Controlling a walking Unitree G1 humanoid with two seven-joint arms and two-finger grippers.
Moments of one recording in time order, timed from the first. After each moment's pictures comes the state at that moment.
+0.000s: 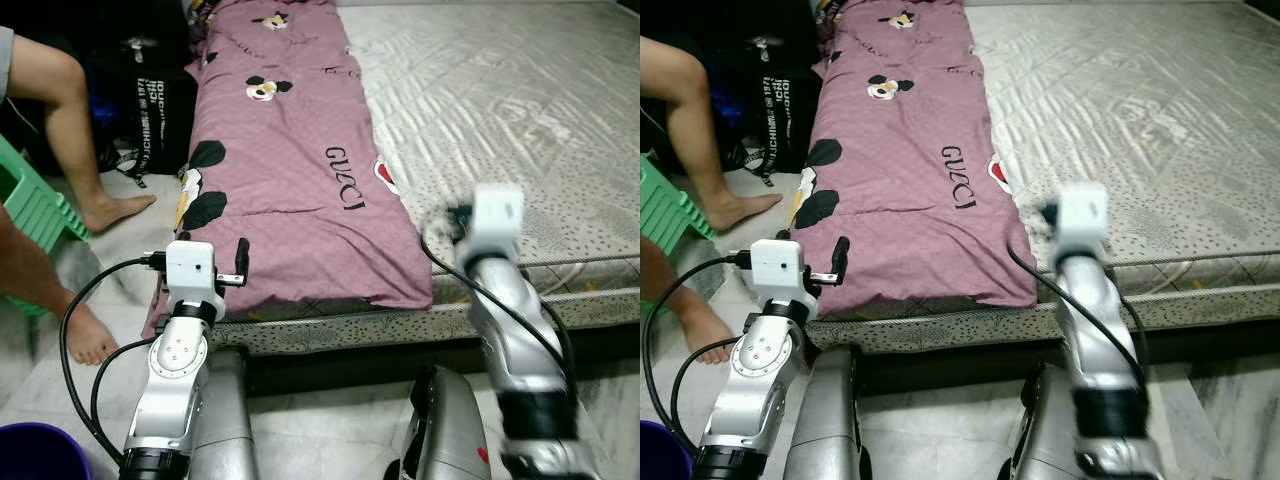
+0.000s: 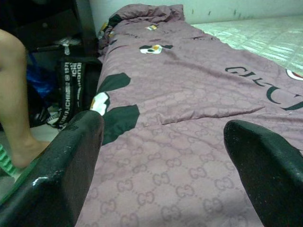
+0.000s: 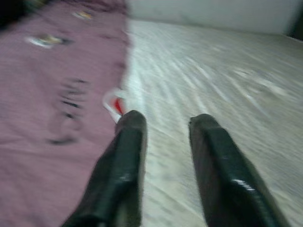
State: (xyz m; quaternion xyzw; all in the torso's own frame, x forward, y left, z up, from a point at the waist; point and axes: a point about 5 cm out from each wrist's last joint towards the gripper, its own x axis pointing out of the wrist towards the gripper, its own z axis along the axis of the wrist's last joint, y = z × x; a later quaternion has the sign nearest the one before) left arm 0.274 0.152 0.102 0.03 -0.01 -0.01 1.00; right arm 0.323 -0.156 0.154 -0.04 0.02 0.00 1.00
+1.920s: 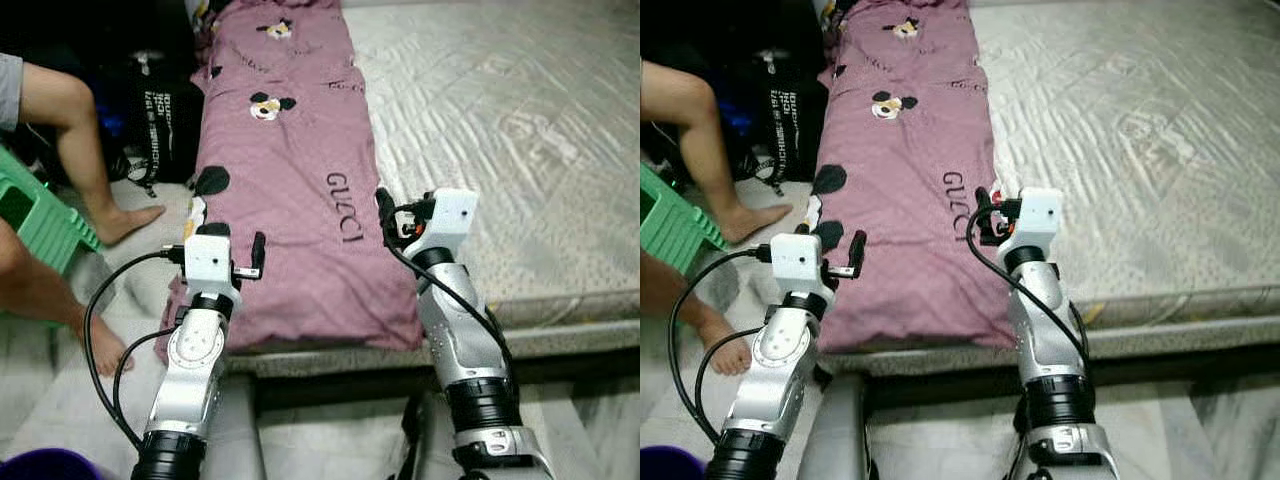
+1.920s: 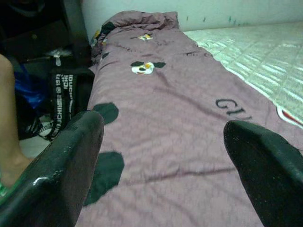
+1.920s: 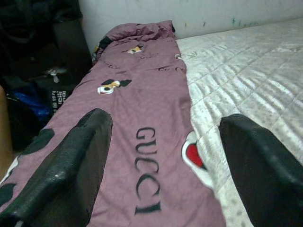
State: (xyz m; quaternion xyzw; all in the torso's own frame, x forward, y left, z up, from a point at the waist) left arm 0.286 0.134 0.100 0.02 -0.03 -0.03 1.00; right arm 0.327 -0.125 0.137 0.07 -0.04 0.06 1.00
